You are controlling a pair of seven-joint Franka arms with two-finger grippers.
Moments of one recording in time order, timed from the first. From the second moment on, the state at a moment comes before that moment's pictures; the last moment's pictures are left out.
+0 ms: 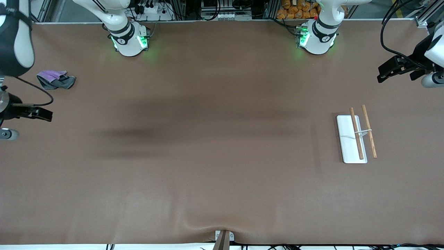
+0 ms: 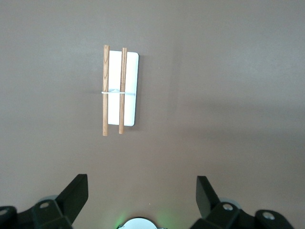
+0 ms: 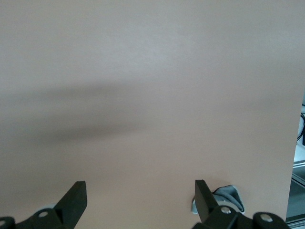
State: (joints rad) left arm -0.02 -0.03 -0.07 -1.52 0.01 1.44 -0.14; right arm -0.17 0.22 0.06 -1.53 -0.20 1.62 0.00
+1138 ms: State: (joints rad) left arm -0.02 -0.02 -0.07 -1.54 0.01 1.45 -0.14; right arm -0.63 0.45 0.06 -1.54 -0.20 1.71 -0.19
